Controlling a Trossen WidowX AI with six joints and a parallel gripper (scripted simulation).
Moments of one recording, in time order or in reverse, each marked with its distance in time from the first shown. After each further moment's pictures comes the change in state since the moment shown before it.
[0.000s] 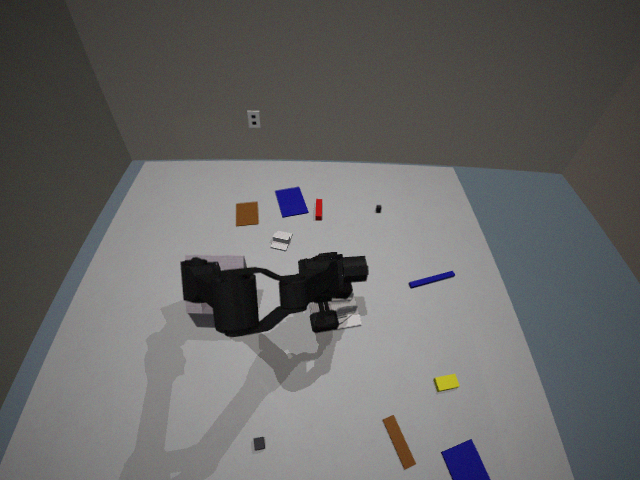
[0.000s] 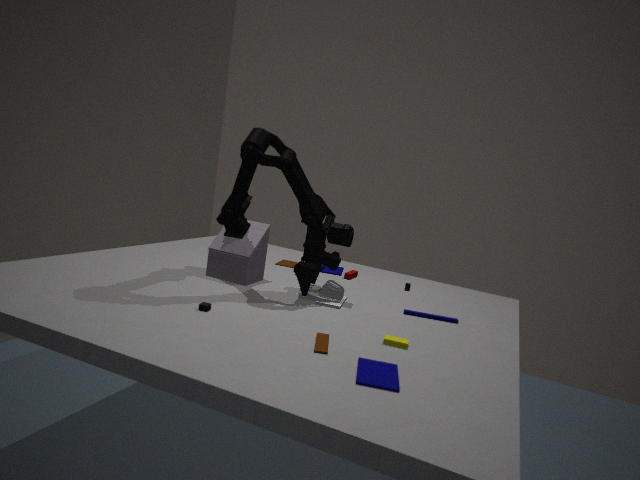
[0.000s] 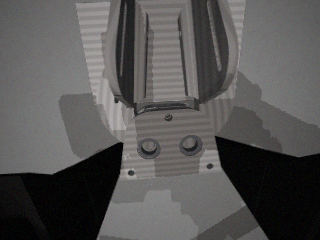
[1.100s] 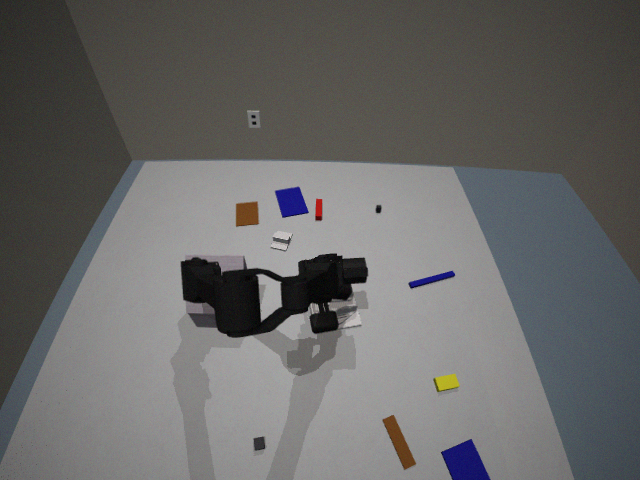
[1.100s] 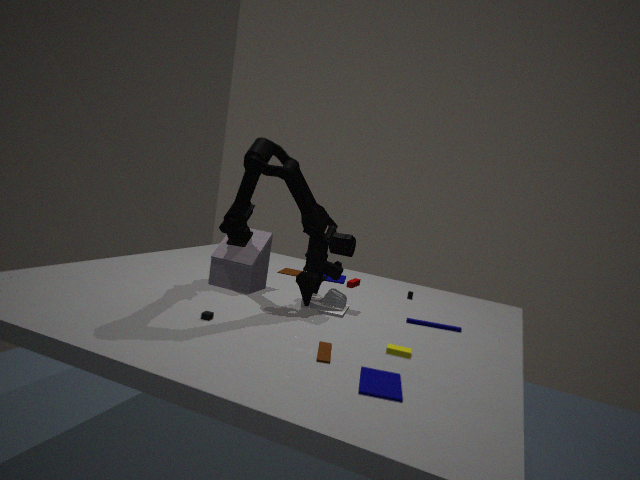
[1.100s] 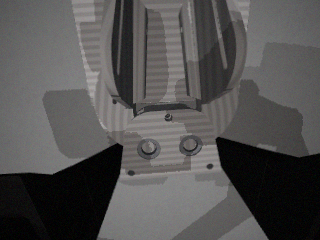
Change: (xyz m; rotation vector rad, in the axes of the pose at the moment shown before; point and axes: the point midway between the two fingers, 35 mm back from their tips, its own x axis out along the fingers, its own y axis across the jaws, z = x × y) arm 0.005 0.000 0.000 0.001 0.000 0.000
